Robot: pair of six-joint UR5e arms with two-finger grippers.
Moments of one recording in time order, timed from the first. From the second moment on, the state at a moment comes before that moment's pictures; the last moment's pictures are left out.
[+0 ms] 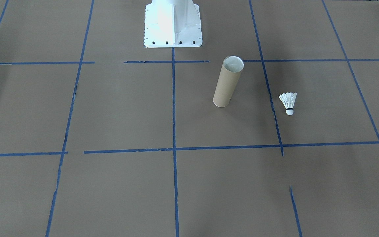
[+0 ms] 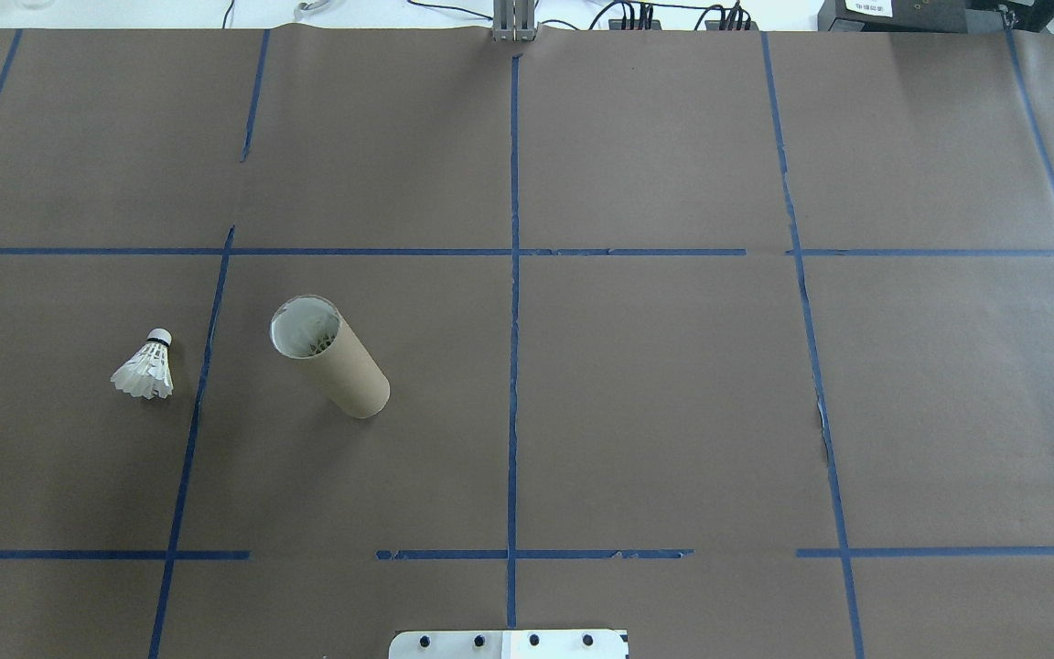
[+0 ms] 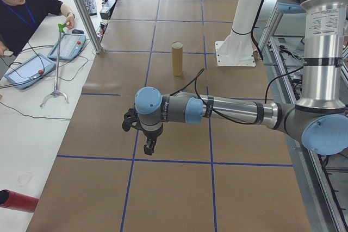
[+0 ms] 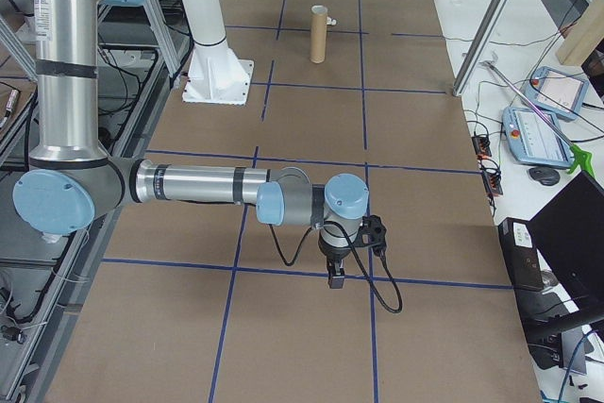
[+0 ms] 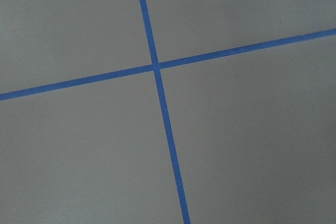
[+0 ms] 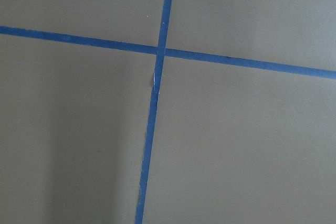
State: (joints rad) left arm -1.57 -1.52 -1.75 -1.52 -2.39 0.16; right arm 1.54 -1.63 1.63 -1.57 2.29 -0.10
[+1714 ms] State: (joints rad) left arm -1.41 -1.60 -1.73 -2.07 -2.22 -0.47; right arm 1.54 -1.63 1.63 -1.57 2.29 -0.10
